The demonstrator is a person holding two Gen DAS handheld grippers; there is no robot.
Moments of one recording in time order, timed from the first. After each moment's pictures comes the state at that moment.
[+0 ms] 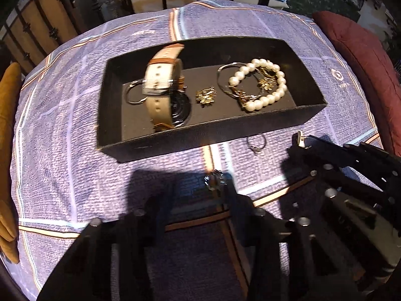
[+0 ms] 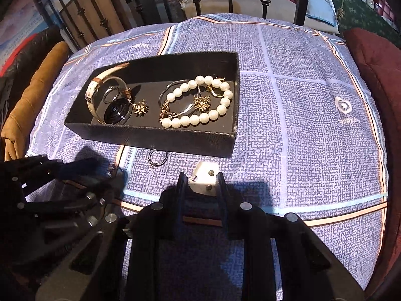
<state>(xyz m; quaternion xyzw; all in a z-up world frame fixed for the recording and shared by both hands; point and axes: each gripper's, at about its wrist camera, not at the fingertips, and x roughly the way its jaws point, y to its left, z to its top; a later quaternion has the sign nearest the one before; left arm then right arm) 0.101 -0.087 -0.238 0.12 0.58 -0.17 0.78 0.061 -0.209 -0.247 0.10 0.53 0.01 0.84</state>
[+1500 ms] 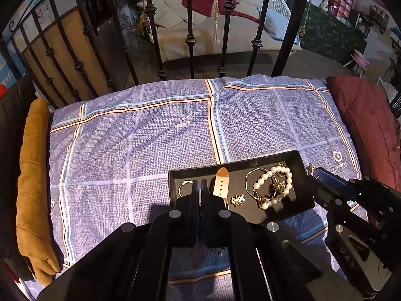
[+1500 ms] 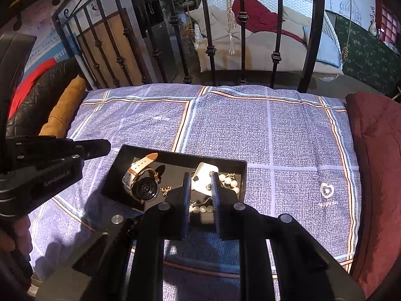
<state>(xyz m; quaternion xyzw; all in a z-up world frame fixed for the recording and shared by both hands) 0.174 -0.078 -0.139 0.10 0.52 -0.15 0.84 0.111 -0.213 -0.160 0.07 0.45 0.03 0.89</state>
